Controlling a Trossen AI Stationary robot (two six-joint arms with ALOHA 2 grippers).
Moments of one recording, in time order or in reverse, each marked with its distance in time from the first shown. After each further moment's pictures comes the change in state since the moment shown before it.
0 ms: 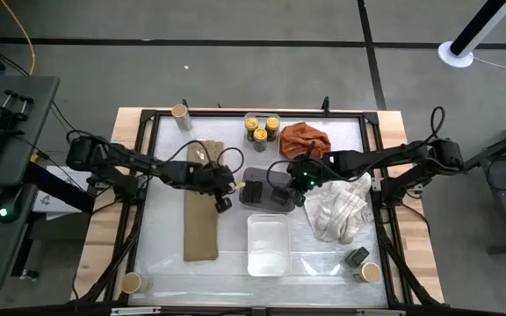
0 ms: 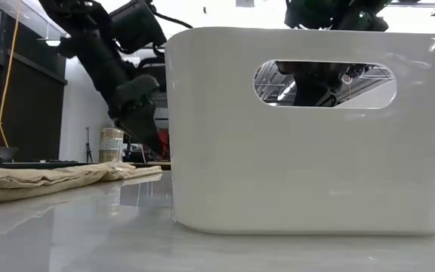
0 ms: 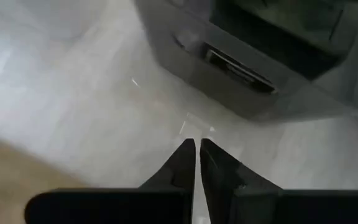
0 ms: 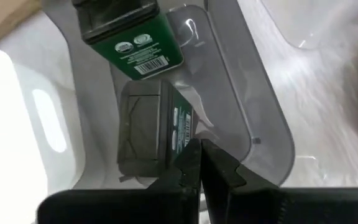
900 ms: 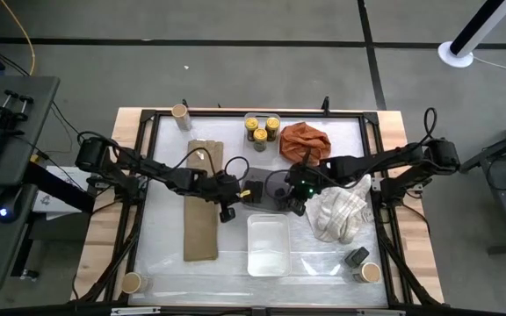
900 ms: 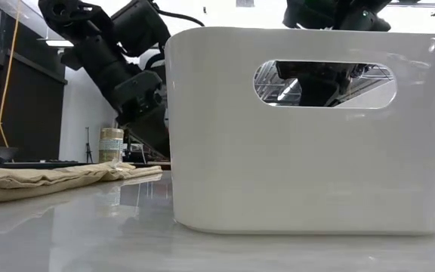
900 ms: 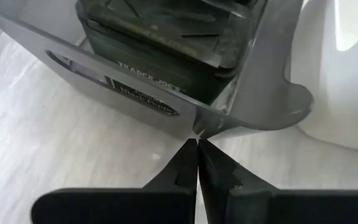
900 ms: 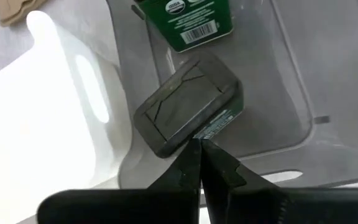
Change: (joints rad) left arm -0.059 0.093 0.000 0.190 0.094 0.038; right arm 0.060 0.038 0.000 0.015 -0.099 0.055
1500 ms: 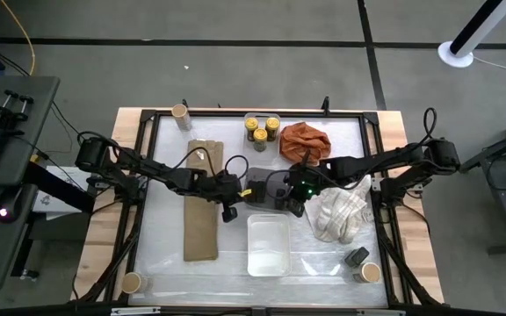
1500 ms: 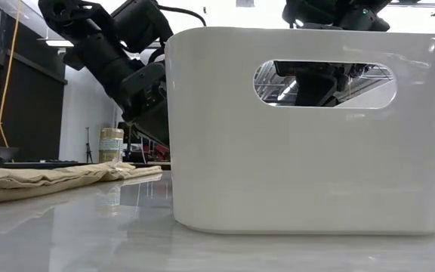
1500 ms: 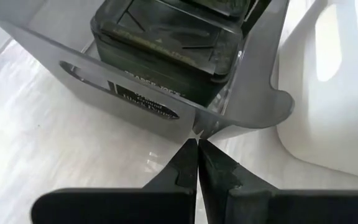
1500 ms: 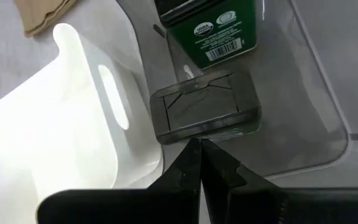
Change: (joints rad) left arm 0.000 0.000 0.000 0.059 0.000 -0.025; right arm 0.007 0.002 0.000 0.042 -0.032 0.034
